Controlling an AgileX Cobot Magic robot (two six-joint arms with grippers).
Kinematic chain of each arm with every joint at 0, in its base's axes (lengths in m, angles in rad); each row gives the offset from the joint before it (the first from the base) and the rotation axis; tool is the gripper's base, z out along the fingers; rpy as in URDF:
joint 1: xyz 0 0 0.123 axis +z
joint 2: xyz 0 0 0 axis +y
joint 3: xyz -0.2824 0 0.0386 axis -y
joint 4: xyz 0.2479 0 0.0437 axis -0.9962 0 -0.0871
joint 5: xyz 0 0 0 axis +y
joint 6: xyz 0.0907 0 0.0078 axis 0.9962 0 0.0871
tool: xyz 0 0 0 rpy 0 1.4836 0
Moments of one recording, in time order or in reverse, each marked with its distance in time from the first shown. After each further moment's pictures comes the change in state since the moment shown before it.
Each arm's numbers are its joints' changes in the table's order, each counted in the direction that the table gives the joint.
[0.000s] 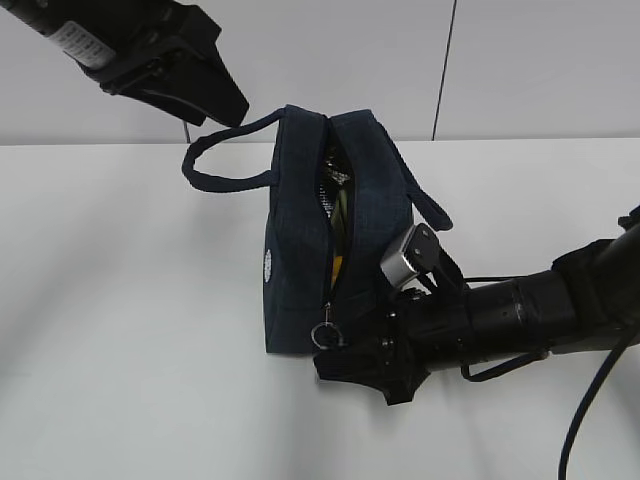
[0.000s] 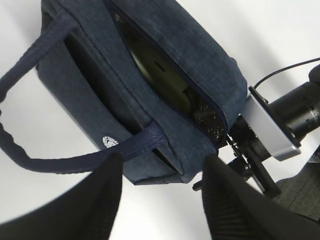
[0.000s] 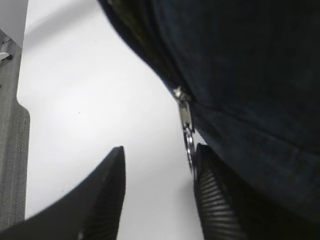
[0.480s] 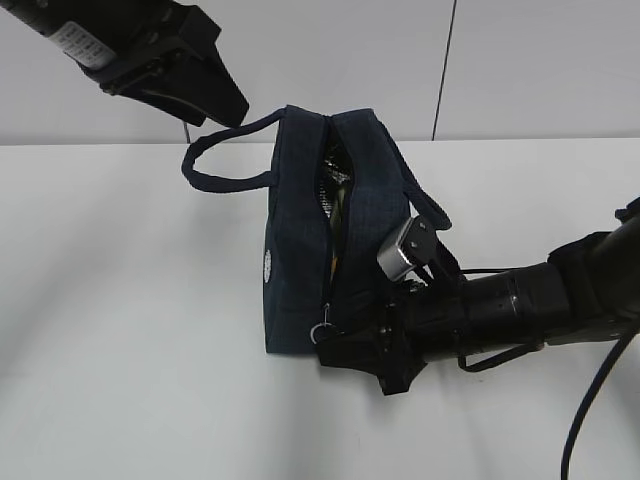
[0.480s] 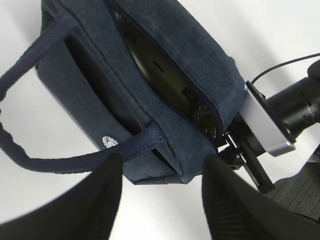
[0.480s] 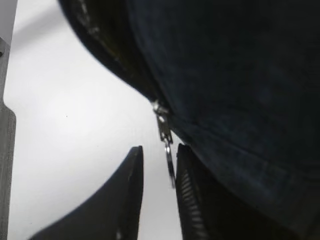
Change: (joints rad) left arm 0.000 0.000 0.000 0.000 0.001 0.000; right arm 0.000 0.000 0.025 0.000 -0.023 -0.002
